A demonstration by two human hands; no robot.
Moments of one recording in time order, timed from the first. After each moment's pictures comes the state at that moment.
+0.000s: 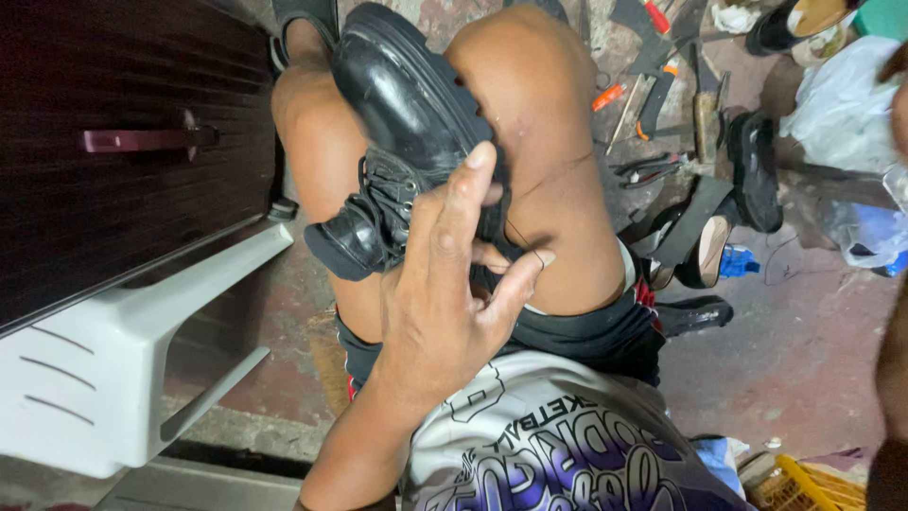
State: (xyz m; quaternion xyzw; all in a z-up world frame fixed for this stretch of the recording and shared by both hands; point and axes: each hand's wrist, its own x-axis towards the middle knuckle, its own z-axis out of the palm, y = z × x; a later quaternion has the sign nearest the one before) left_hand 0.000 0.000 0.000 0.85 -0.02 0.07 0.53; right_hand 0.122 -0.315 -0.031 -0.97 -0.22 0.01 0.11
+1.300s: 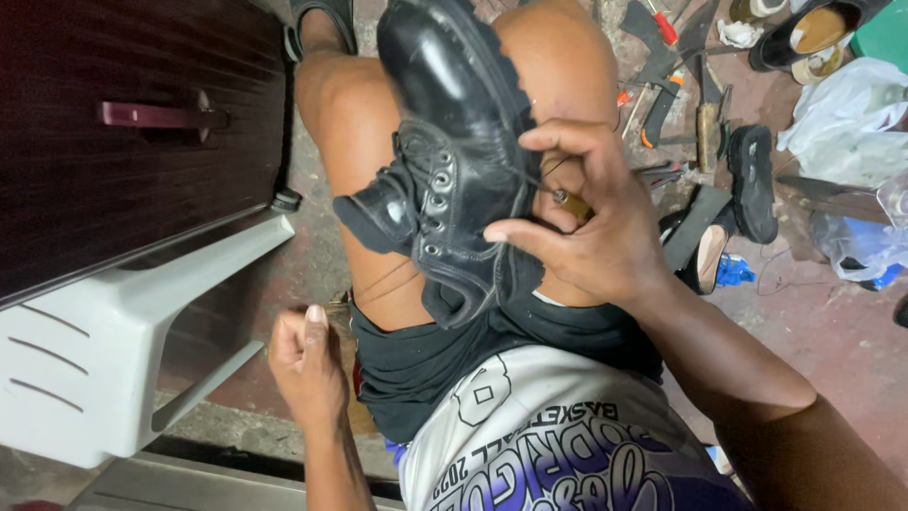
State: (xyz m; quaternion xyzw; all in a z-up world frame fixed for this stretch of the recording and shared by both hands) left_hand -0.139 0.101 -0.092 0.58 0.43 0.14 0.68; right_hand 0.050 -0.148 -0.045 -0.76 -0.18 0.17 0.60
